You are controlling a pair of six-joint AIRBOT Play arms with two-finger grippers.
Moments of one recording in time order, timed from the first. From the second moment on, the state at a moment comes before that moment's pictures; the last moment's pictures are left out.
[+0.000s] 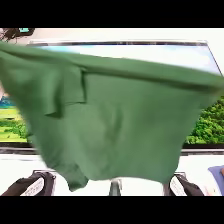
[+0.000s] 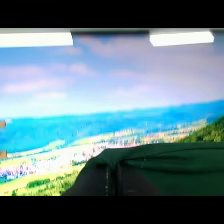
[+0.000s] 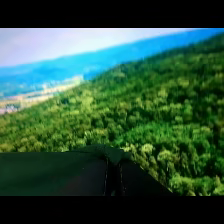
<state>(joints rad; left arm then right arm) 0.09 -1.05 1.81 1.18 -1.44 -1.44 -0.39 -1.00 1.68 -1.31 1.60 1.45</state>
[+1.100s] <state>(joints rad) 0.05 -1.84 1.62 0.88 -0.65 -1.42 -0.12 -1.76 1.58 -1.36 0.63 1.73</state>
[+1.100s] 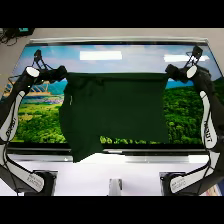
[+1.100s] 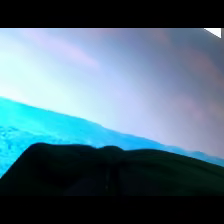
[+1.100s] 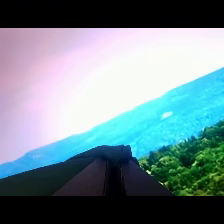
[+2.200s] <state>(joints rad) 0.17 -1.85 1.58 0.97 -1.44 -1.51 -0.15 -1.79 1.54 -1.41 1.34 1.66</state>
